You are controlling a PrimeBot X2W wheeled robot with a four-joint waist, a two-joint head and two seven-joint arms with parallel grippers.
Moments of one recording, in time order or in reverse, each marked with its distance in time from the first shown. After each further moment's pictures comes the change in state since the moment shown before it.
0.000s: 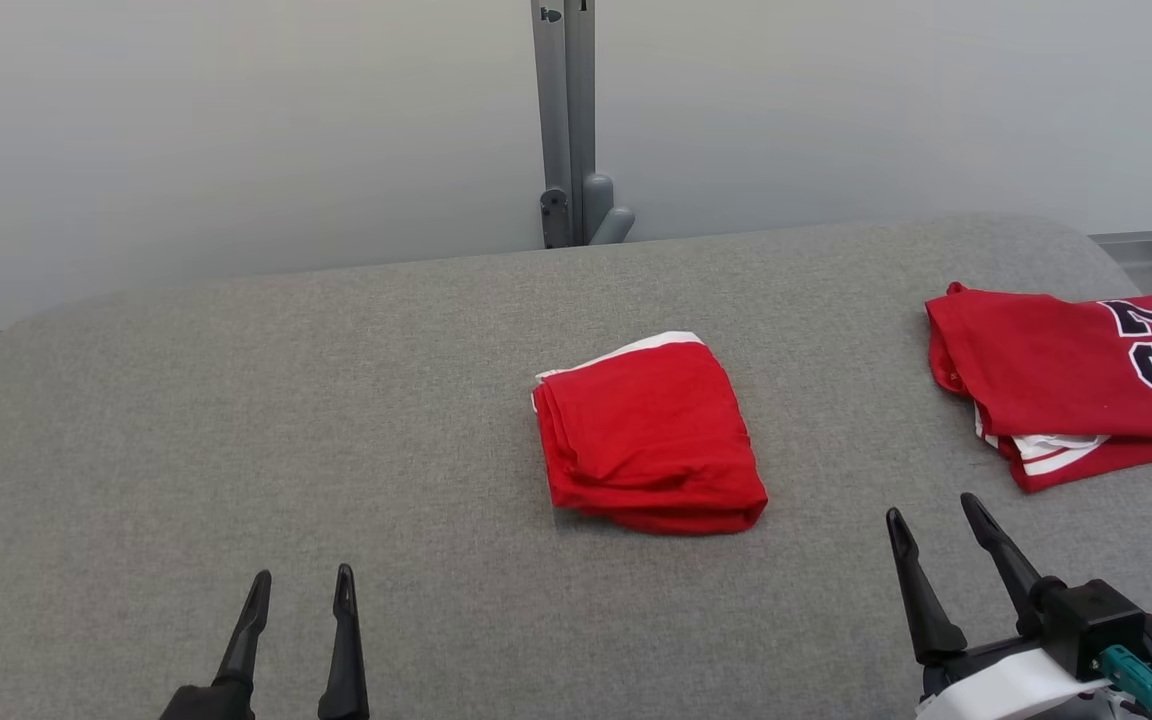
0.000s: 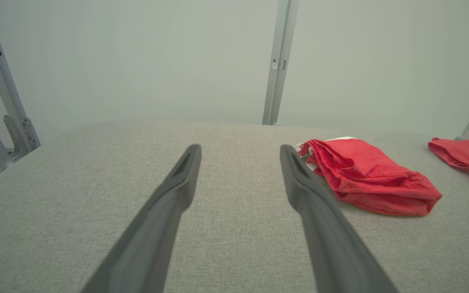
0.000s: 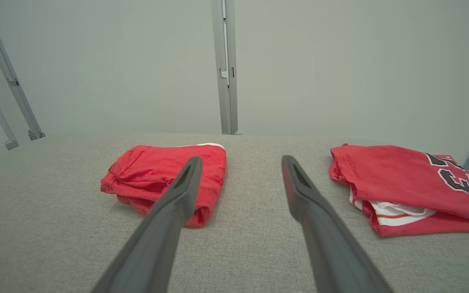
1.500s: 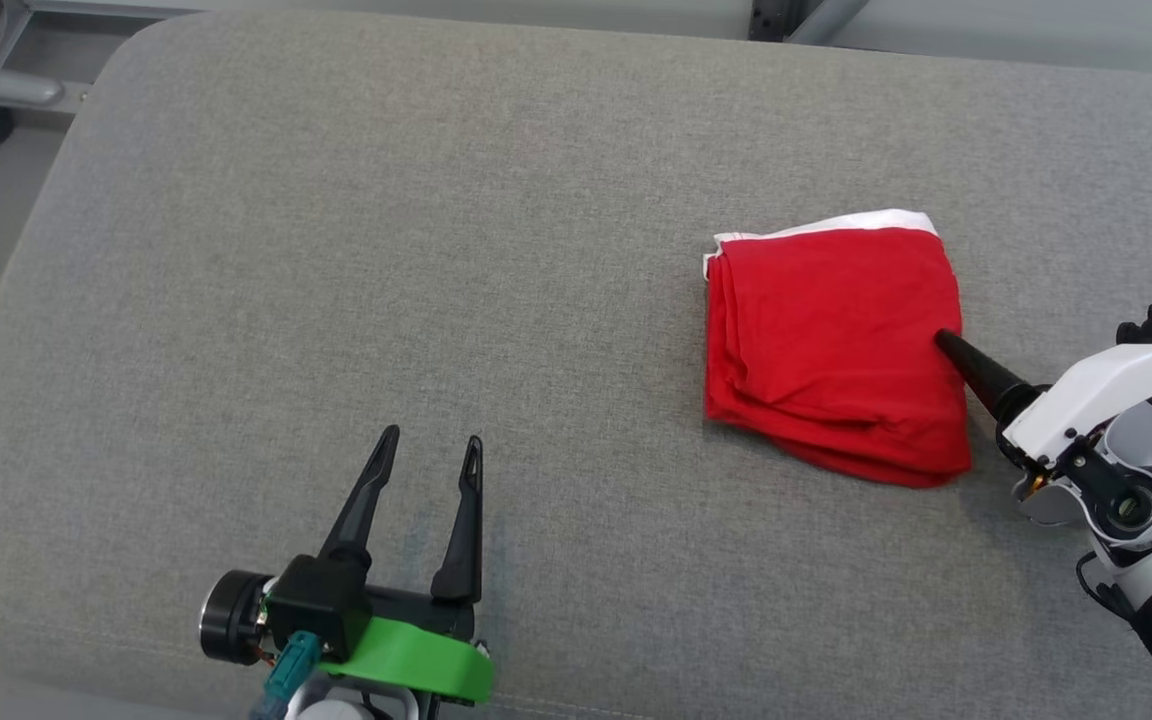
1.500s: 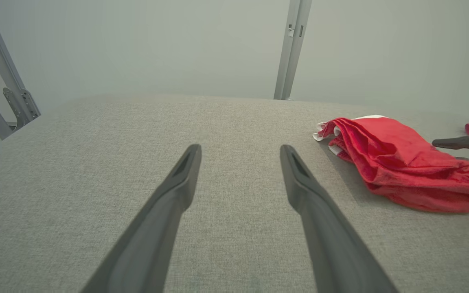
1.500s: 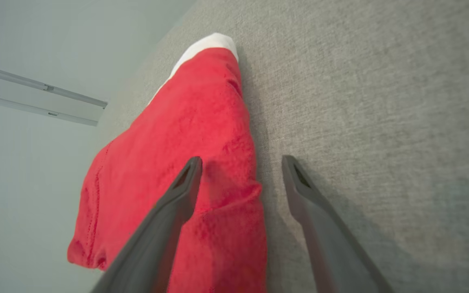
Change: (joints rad) left arm -0.228 -0.001 -0.211 0.007 -0.001 0.014 0.000; right arm -0.603 -0.289 0.249 0.488 1.125 0.000 0.463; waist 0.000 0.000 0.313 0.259
